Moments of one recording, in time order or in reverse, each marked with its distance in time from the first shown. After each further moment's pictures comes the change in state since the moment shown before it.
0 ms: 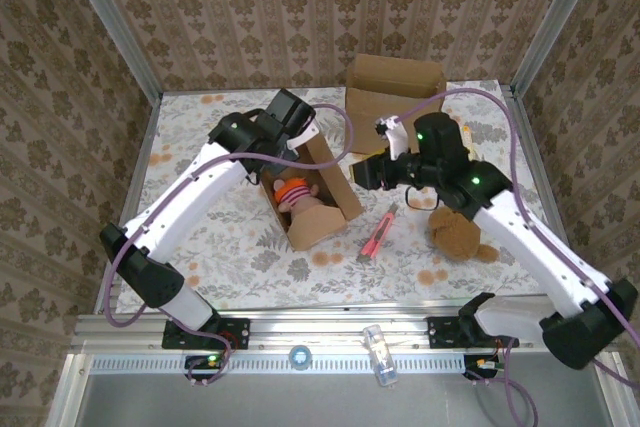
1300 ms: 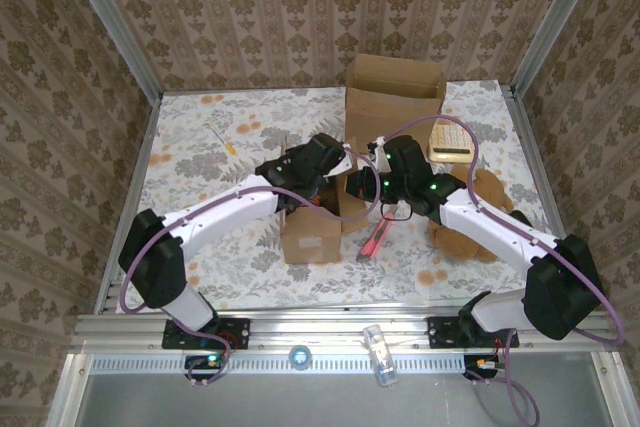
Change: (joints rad) left arm -0.124 0.016 -0.455 0.686 -0.132 0.309; right arm 0.016 0.196 -0.243 0.289 0.023 0.528
